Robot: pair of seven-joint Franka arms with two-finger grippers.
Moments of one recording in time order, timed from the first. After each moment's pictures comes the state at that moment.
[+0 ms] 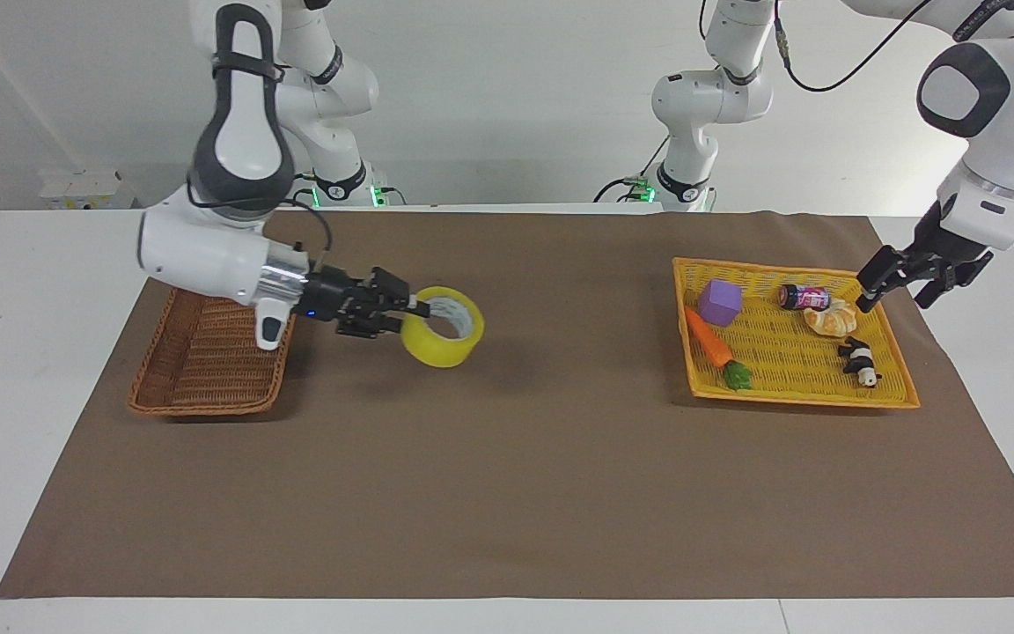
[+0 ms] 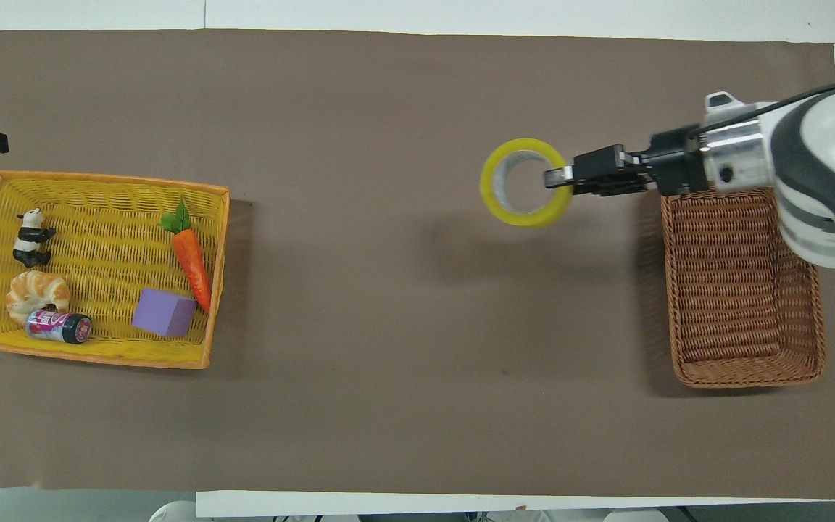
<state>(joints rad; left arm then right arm) -0.02 0.06 0.08 -1.64 -0.08 1.83 0.05 0.02 0.19 -0.14 -1.86 0.97 1.70 -0.46</state>
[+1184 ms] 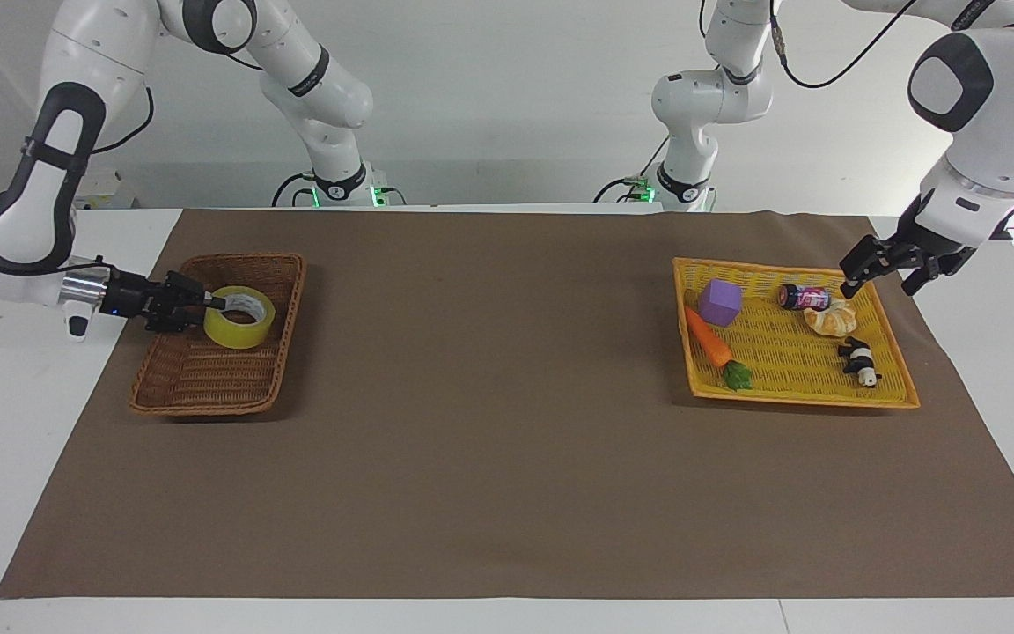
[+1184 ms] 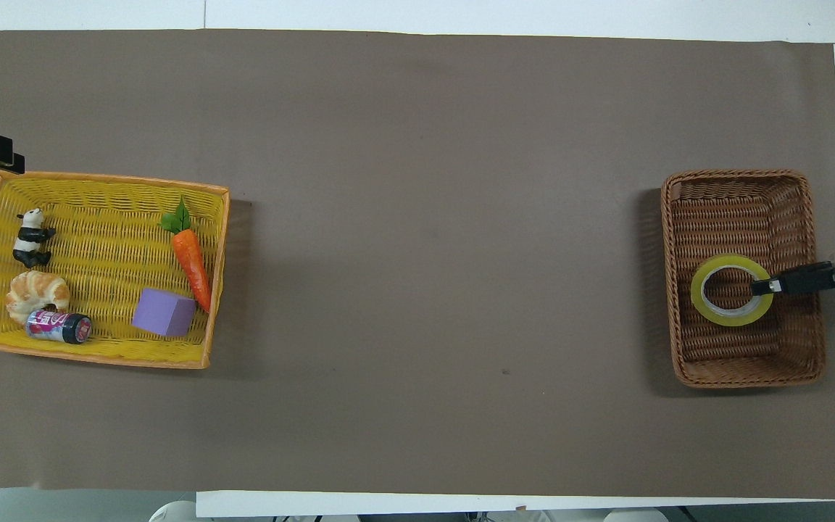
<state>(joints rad) -0.08 0.06 0.06 -1.57 -0.03 1.66 0.05 -0.48 0.39 -0.14 -1.86 0.60 1.50 -1.05</state>
